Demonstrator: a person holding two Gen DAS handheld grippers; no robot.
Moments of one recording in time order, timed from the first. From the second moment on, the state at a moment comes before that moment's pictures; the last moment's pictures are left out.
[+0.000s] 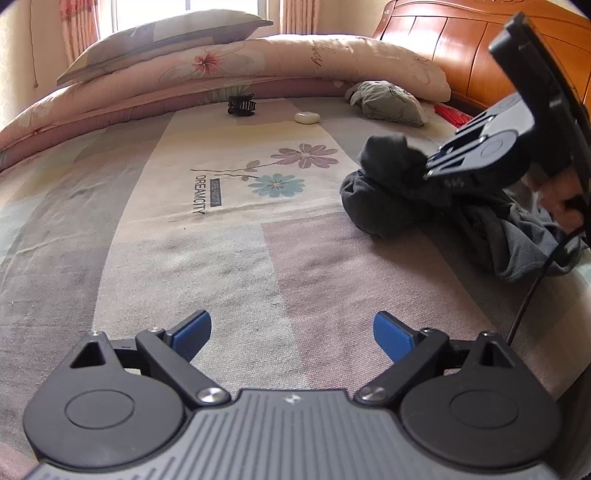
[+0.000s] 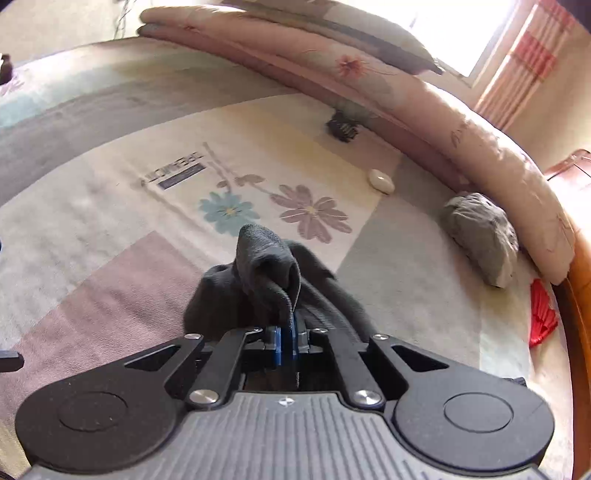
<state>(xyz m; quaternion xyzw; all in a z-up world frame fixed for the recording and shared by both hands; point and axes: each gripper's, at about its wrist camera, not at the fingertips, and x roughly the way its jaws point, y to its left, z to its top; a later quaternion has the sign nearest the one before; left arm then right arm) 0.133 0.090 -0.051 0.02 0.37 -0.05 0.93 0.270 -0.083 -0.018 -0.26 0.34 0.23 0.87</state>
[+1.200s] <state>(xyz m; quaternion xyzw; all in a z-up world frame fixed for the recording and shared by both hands) 0.204 -0.042 -0.069 0.25 0.30 -0.13 0.91 0.198 -0.270 -0.016 -0.01 0.35 0.21 0.91</state>
